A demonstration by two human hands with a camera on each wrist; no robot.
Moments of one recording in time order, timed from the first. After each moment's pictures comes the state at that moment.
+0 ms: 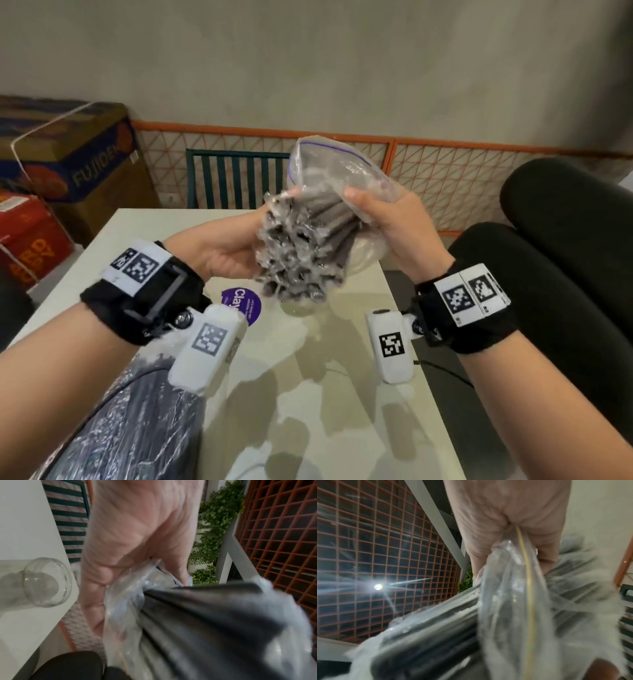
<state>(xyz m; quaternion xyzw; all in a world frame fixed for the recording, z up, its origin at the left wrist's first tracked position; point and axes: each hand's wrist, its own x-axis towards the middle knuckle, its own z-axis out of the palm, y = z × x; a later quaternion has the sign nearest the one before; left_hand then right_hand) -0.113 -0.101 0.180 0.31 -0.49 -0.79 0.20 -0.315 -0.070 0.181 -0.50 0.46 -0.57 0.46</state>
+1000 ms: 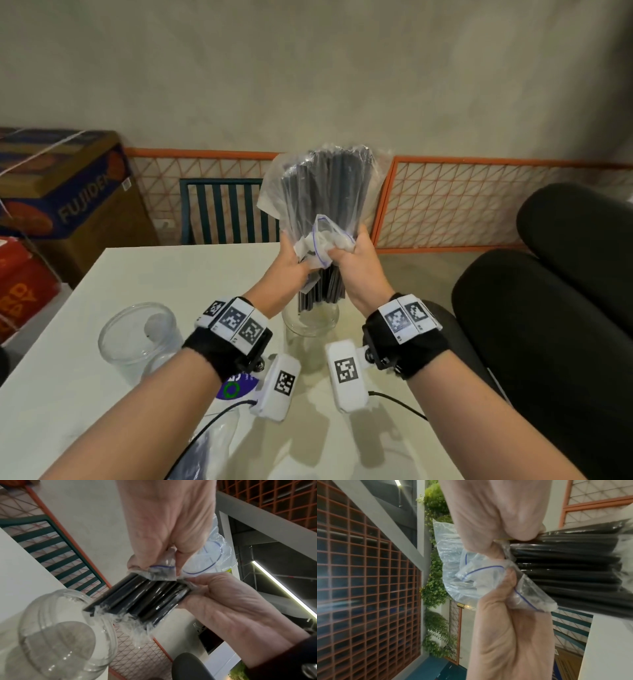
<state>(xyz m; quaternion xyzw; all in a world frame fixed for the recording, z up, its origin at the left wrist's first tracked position) -0.167 -0.228 0.100 0.34 -0.58 -0.60 0.42 -0.284 -0.193 0.129 -0.43 0.50 -0.59 0.47</state>
